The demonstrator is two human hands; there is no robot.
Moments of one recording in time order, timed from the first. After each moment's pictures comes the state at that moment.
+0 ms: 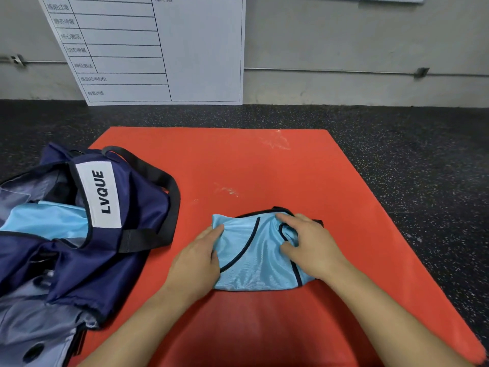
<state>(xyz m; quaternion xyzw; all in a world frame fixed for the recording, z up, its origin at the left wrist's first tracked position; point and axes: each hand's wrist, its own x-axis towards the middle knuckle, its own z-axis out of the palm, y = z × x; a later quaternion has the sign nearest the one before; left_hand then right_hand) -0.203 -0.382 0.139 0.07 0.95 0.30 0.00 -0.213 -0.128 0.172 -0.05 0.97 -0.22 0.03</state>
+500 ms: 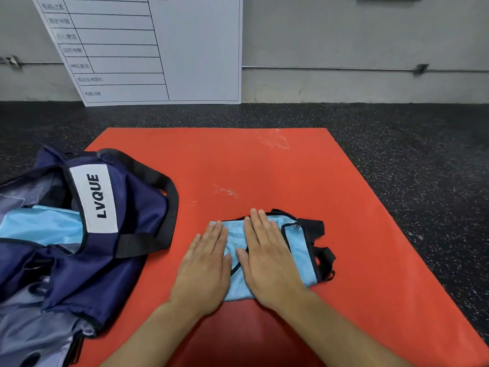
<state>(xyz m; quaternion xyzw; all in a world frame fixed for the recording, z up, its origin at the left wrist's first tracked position) -0.206 -0.371 0.104 0.19 0.97 0.10 -0.11 -0.201 -0.205 0.124 -0.12 0.98 -0.10 -0.10</state>
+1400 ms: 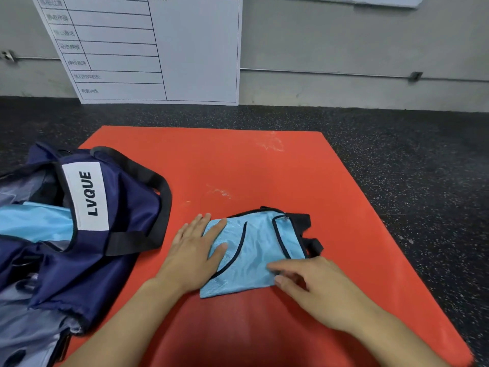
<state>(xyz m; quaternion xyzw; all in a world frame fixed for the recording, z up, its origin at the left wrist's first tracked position) -0.232 -0.383 0.116 0.14 0.98 0.15 0.00 -0.150 -0.108 0.180 -0.17 0.96 -0.21 0.04</state>
